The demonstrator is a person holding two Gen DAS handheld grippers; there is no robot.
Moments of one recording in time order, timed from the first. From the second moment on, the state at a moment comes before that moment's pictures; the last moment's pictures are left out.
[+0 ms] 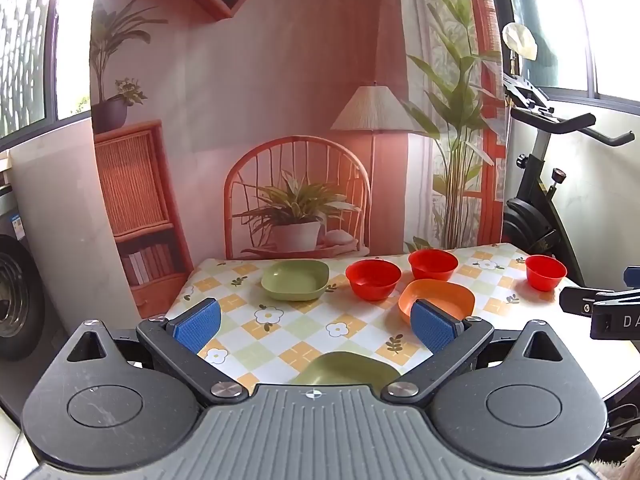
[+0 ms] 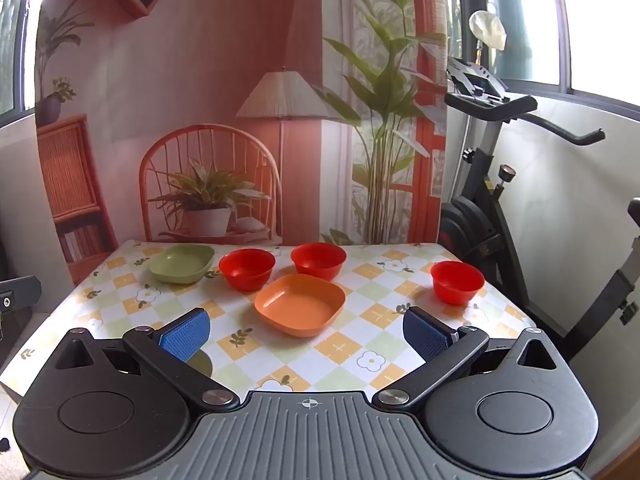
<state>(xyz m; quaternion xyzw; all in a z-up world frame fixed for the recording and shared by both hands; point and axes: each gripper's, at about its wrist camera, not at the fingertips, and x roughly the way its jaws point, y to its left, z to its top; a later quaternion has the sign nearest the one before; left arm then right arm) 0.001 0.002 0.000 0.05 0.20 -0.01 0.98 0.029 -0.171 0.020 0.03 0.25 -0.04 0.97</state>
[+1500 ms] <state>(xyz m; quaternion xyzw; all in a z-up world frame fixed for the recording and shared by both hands) 0.001 0.000 -0.002 0.05 0.21 0.00 0.98 0.031 -0.170 0.019 0.03 0.25 -0.04 0.97</state>
